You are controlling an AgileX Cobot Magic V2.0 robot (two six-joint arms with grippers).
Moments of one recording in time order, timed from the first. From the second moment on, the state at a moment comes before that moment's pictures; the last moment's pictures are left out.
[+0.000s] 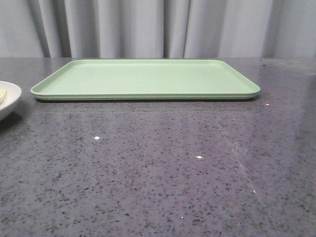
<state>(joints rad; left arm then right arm) 0.06 0.00 0.00 -0.02 0.08 -0.04 0.01 -0.01 0.03 -0.11 0.07 0.20</state>
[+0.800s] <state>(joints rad) 0.06 0.00 0.00 -0.02 0.08 -0.04 0.01 -0.01 0.03 -0.11 0.07 0.20</state>
